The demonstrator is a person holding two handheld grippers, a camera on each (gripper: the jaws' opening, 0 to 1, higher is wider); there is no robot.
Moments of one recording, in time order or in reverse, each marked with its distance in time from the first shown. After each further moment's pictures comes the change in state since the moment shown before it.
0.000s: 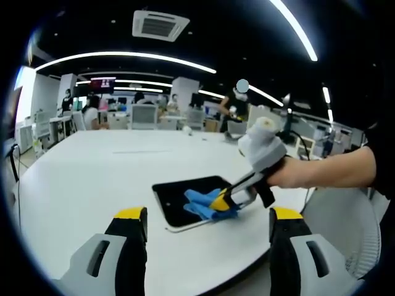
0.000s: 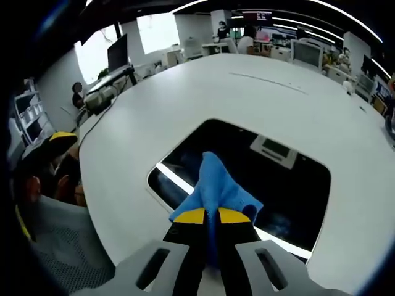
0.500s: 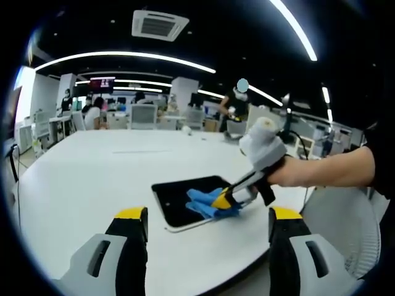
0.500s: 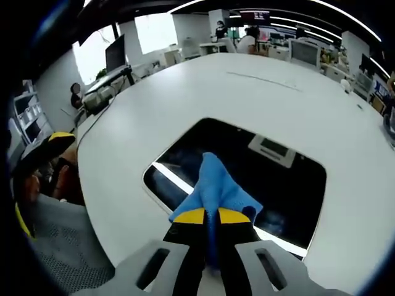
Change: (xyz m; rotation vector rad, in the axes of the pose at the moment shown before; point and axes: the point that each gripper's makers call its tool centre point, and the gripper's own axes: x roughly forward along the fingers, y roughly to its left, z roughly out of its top) left arm 0.000 -0.001 0.000 0.000 0.000 -0.004; right arm 0.000 -0.004 0.000 -0.001 0.004 -0.011
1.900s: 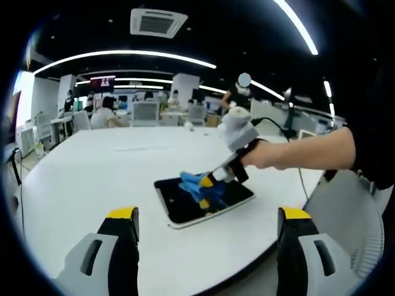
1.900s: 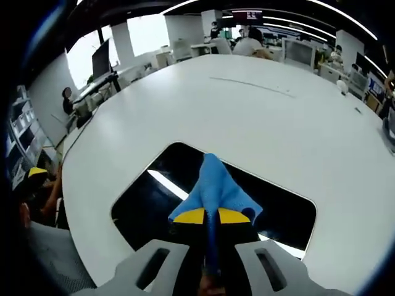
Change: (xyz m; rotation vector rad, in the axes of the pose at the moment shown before) left arm 0.001 0.003 -0.005 0.020 0.039 0.023; right arm 0.028 -0.041 0.044 0.026 -0.009 -0.044
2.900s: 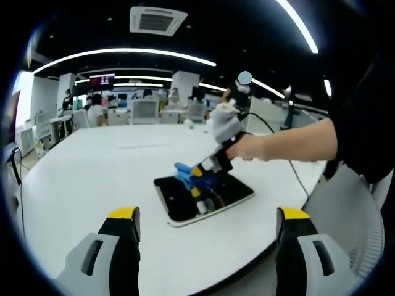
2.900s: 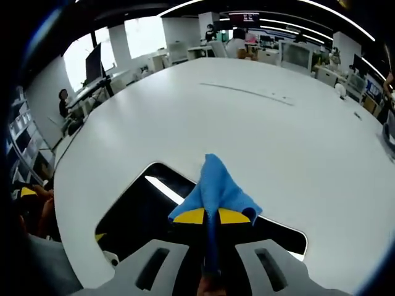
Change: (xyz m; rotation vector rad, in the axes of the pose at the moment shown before) left arm 0.001 0.000 -0.003 0.001 0.015 -0.002; right arm 0.024 -0.027 0.029 0.002 -0.016 -0.020
